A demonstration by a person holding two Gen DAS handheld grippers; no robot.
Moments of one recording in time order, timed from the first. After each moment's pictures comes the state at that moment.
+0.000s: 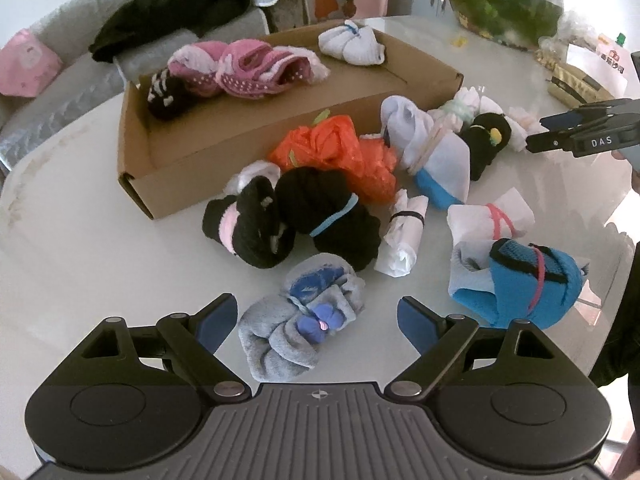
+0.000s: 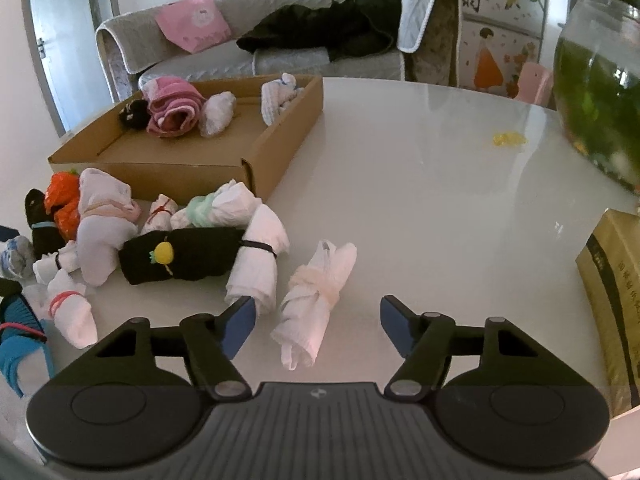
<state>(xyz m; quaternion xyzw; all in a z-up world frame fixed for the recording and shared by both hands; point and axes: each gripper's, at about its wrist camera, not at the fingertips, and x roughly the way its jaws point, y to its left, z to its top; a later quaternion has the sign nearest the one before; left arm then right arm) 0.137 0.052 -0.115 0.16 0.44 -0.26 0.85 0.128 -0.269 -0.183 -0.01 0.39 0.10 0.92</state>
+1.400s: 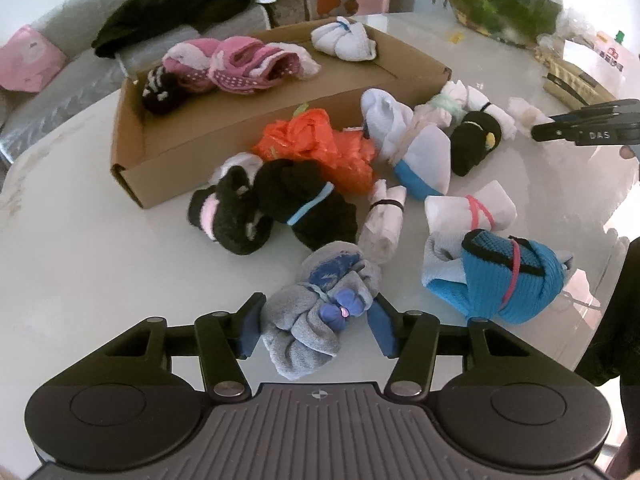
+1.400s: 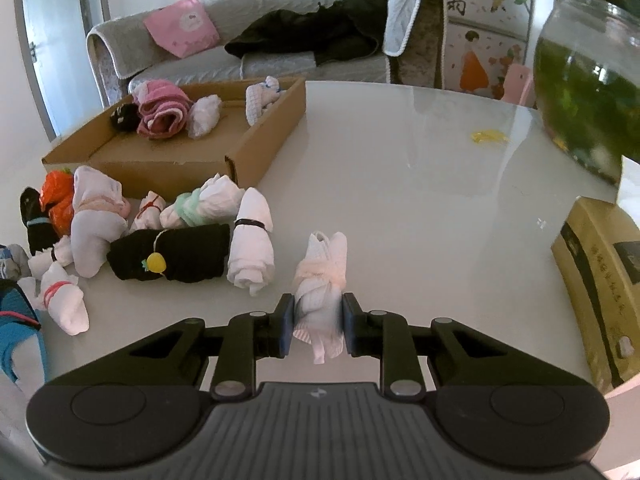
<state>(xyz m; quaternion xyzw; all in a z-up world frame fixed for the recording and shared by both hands) 0.120 0.045 -0.112 0.16 0.44 -0.24 0.85 0.118 -0.281 -0.172 -0.01 0.38 0.09 0.92</state>
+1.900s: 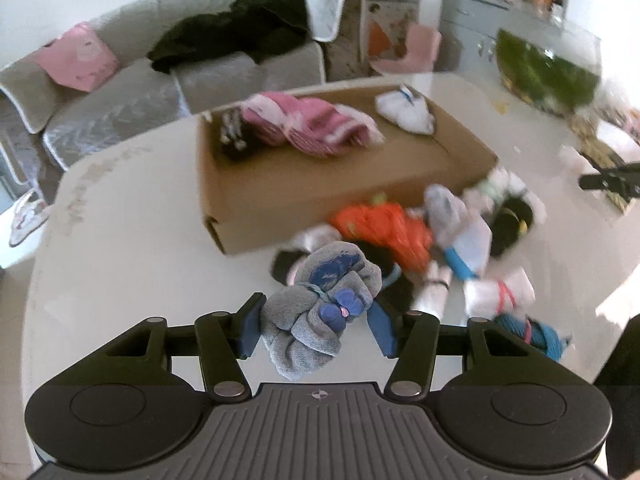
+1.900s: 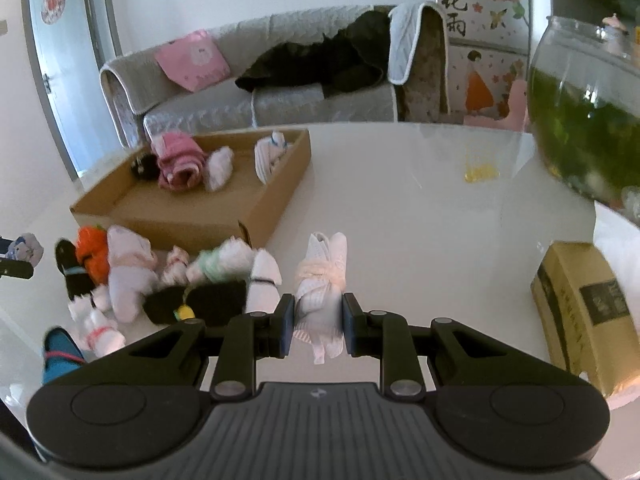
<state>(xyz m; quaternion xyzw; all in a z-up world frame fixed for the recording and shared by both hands) 0.138 0.076 -0.053 0.11 0.40 -0.19 0.89 0.119 -0.292 -0.131 0.03 0.34 0.12 0.93</state>
